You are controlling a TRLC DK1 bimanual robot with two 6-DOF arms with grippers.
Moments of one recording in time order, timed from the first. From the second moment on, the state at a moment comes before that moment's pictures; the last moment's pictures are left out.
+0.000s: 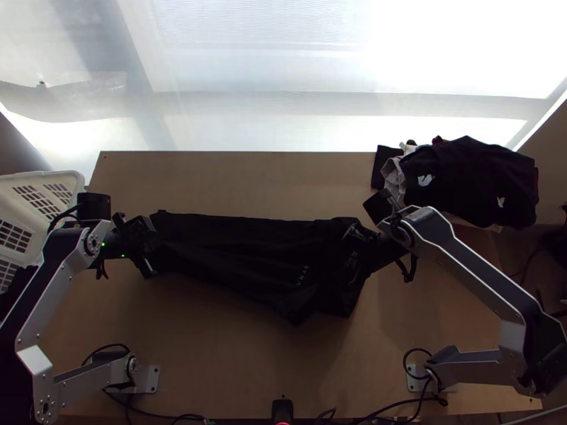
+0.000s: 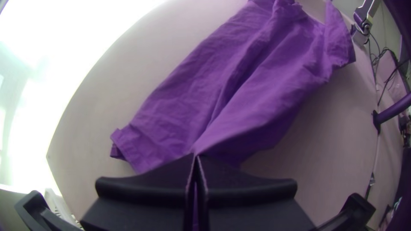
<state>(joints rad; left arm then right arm) 0.10 1.28 0.96 -0.77 0.35 1.00 0.51 1.47 1.18 -1.07 -0.56 -0.42</state>
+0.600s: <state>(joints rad) 0.15 1.27 0.84 -0.78 0.36 1.09 0.19 1.54 1.26 -1.16 -0.52 -0.50</state>
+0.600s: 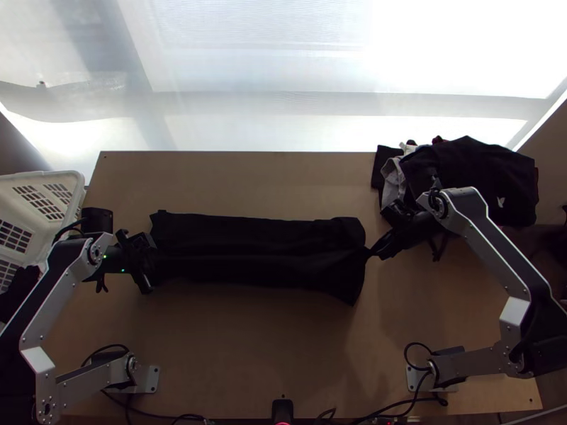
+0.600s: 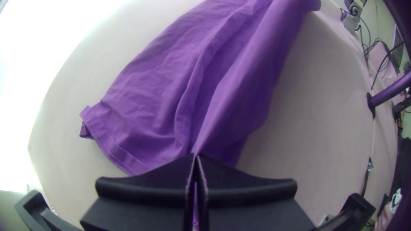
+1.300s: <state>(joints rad) 0.05 1.58 1.09 -0.67 0.34 1.09 0.27 1.70 1.34 -1.04 -0.46 -0.43</state>
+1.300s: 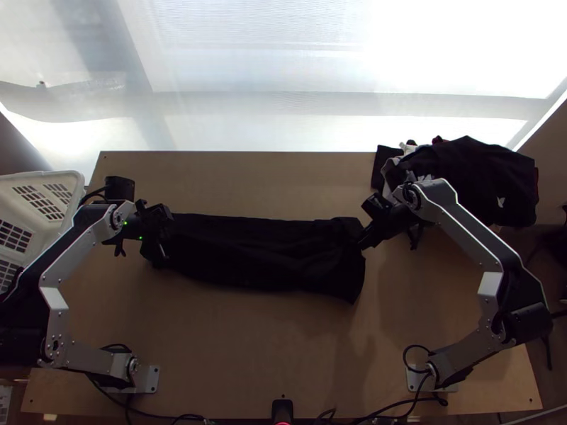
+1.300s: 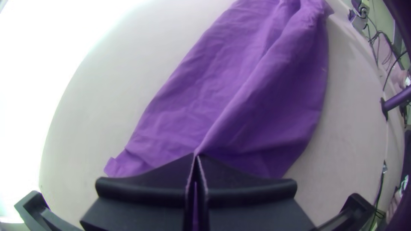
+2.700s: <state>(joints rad) 0.15 1.64 1.09 -0.66 0.31 1.11 0.21 1.77 1.45 -0.94 -0.37 -0.29</state>
